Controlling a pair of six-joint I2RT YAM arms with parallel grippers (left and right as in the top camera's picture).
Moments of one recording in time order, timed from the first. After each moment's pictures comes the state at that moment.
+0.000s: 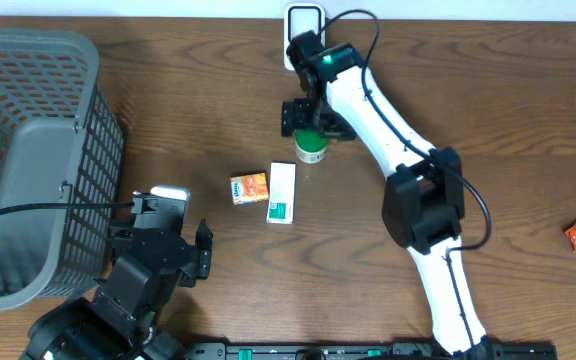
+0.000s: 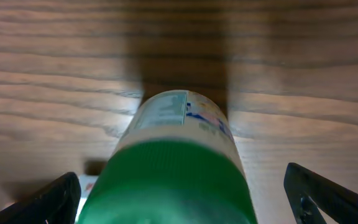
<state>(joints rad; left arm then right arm) -0.67 0.69 1.04 -1.14 -0.45 -0.30 0.49 2.44 2.24 -1.29 -0.06 0.54</state>
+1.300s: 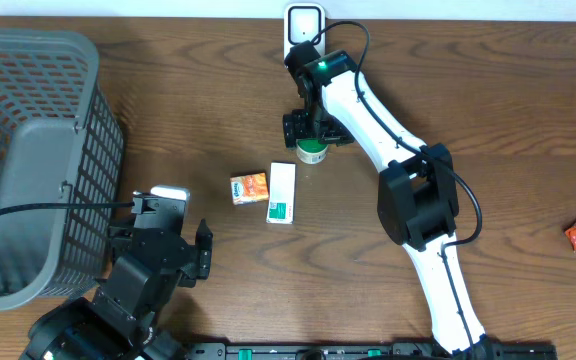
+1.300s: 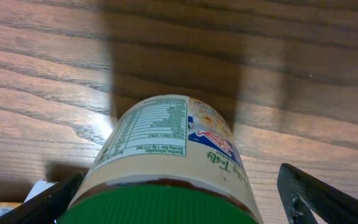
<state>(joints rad) -0.67 0.69 1.04 -1.14 -0.45 -0.30 0.49 2.48 2.23 -1.29 -0.05 0.40</state>
